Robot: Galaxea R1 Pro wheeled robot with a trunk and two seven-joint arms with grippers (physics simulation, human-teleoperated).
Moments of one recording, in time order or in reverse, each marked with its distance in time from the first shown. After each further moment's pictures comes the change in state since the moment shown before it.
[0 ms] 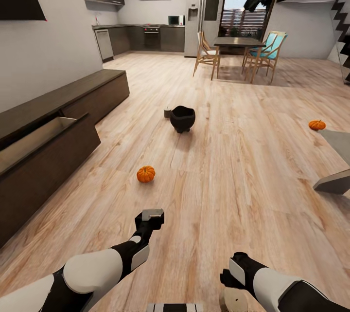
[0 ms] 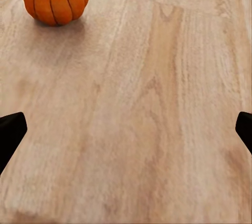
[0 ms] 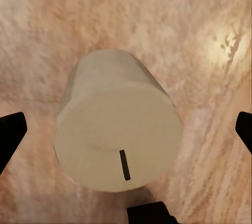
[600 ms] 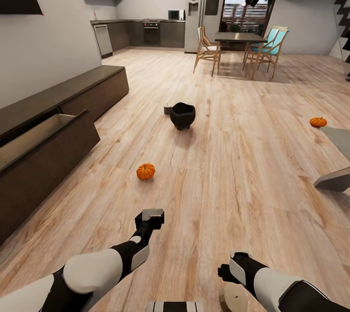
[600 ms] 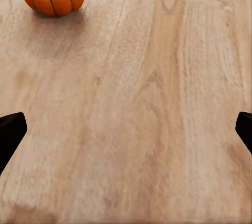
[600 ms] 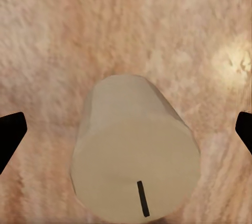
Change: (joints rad) left arm 0.000 0.000 0.000 -0.001 0.000 -0.006 0.001; right arm 0.000 -0.003 0.001 -0.001 0.008 -0.095 0.056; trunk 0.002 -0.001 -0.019
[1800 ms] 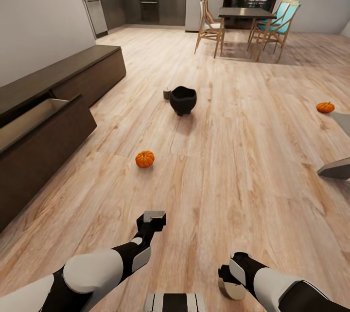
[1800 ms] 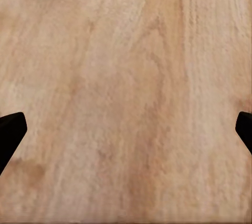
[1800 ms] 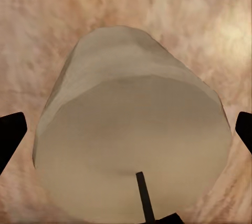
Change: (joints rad) left arm 0.000 0.000 0.000 -0.027 -0.002 0.003 0.007; right arm 0.000 0.000 -0.001 0.000 0.000 0.015 -0.013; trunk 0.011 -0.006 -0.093
